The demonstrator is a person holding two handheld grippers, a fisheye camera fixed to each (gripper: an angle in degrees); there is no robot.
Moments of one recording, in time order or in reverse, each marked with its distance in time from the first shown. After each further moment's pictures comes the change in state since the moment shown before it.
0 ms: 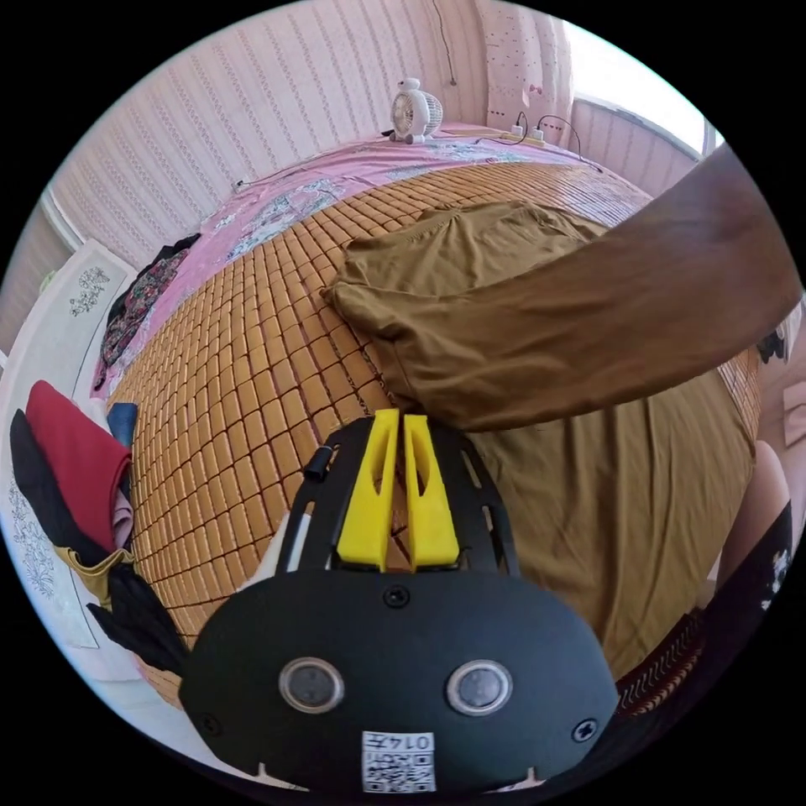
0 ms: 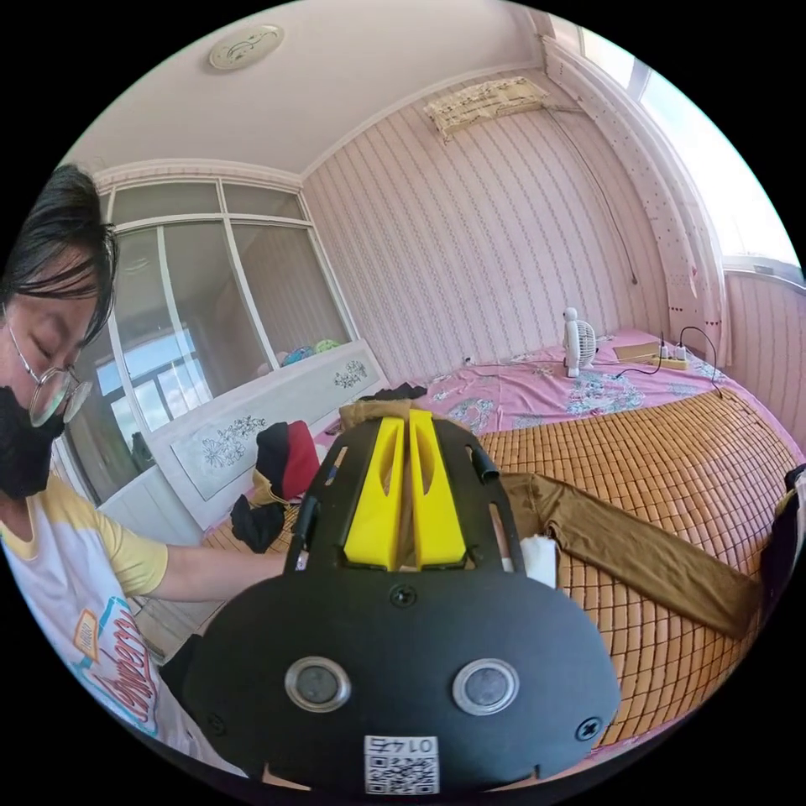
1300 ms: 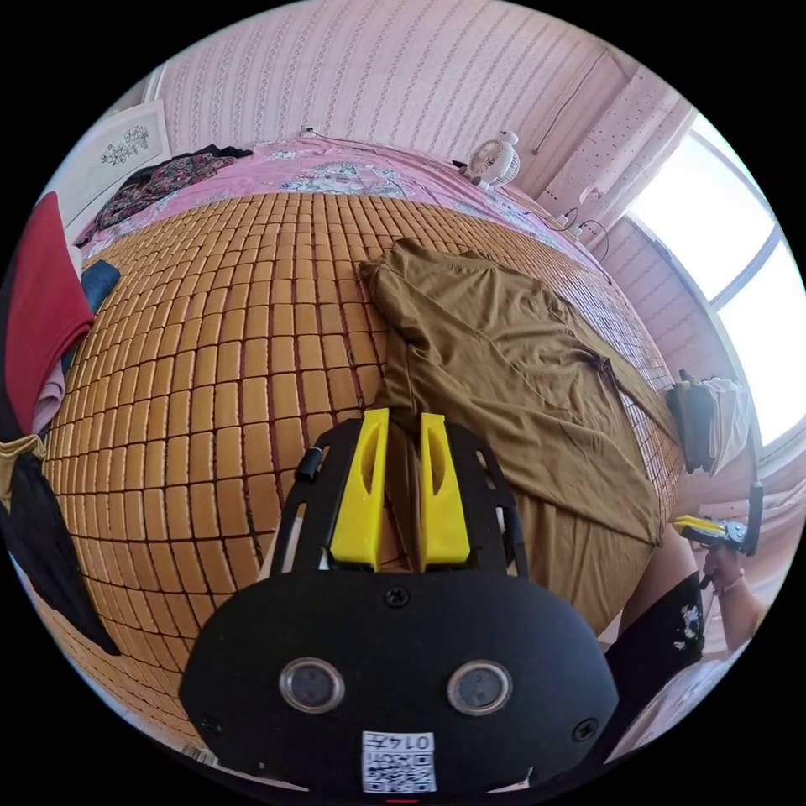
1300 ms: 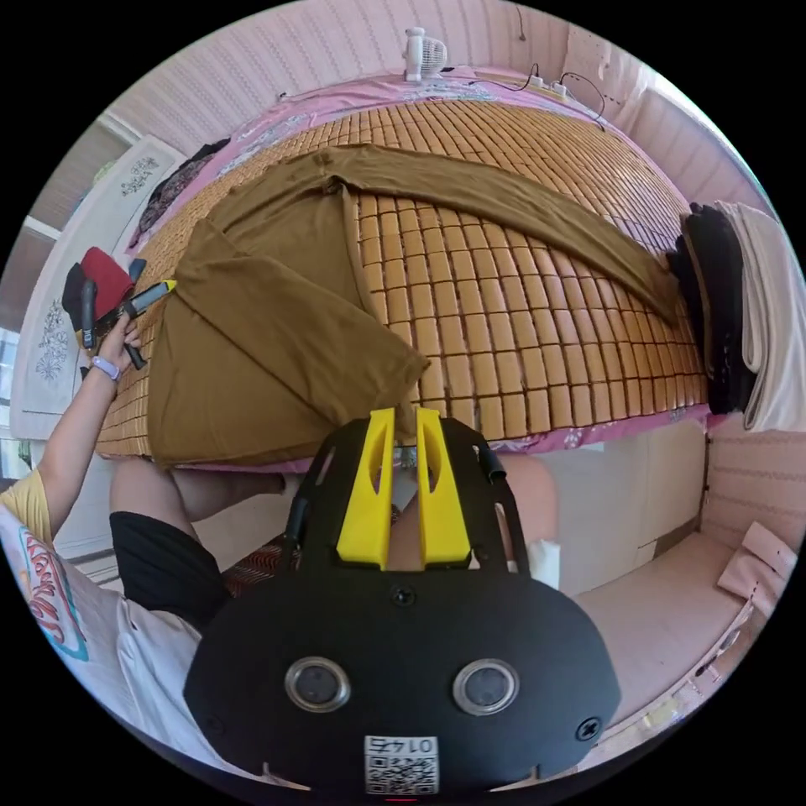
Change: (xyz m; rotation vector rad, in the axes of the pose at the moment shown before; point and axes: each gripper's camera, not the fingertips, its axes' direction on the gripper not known) left arm -0.102 0.037 0.007 0.074 0.301 -0.353; right arm 0.070 0.097 0.062 -0.956 0.529 0.308
